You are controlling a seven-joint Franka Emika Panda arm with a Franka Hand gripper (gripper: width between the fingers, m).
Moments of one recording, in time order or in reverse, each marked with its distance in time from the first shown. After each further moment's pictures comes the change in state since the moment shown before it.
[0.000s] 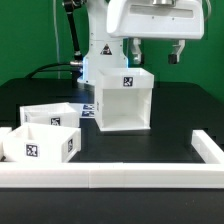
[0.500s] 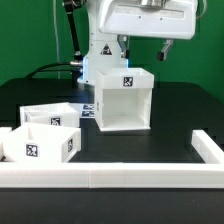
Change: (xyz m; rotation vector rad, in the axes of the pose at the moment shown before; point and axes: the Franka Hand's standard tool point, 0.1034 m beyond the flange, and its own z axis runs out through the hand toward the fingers) arm -0.051 -0.007 -0.002 -0.020 -0.130 0.118
